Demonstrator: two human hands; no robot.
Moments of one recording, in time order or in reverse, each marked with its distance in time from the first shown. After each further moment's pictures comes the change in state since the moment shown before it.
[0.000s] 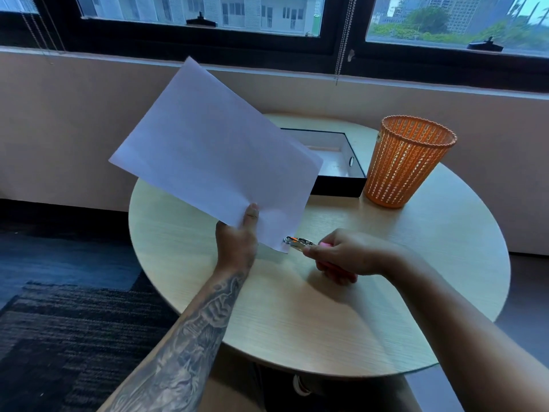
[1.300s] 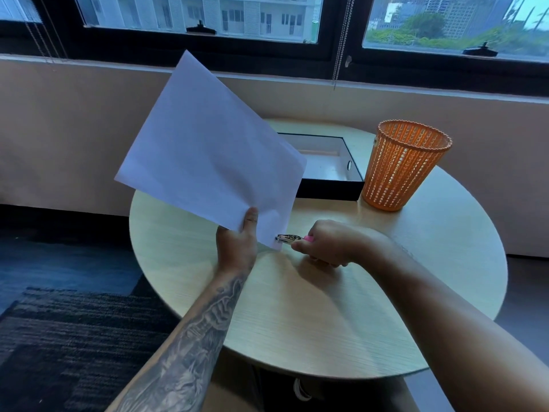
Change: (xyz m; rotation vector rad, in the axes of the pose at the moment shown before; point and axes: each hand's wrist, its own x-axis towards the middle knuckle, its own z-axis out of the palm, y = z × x) left_hand -0.002 0.004 0.000 0.144 0.032 0.076; right_hand 0.038 -0.013 -0.004 -0.448 0.122 0.080
